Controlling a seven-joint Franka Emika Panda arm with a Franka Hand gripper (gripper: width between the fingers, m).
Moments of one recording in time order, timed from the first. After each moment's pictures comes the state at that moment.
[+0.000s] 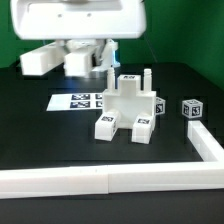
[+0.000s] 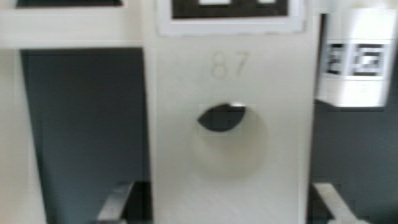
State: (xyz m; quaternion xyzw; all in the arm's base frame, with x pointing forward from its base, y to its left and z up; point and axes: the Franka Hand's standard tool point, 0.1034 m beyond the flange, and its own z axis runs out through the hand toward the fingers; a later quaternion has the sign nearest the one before) arm 0.548 -0.032 0.138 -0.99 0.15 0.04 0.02
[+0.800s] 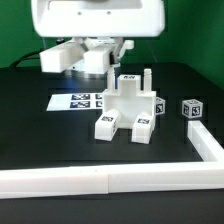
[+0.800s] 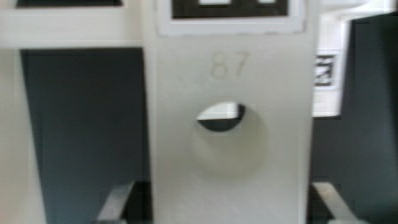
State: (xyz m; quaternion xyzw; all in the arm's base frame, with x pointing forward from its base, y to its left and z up) arm 0.546 0.006 0.137 -0.98 0.17 0.04 0.02
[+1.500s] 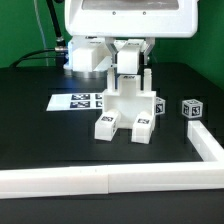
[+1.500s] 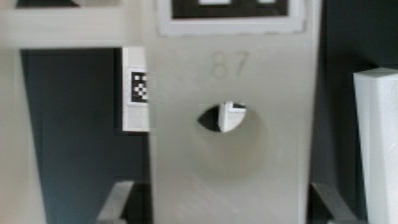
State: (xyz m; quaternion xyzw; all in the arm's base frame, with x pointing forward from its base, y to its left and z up) arm 0.548 0.034 0.134 -0.99 0.13 0.04 0.00
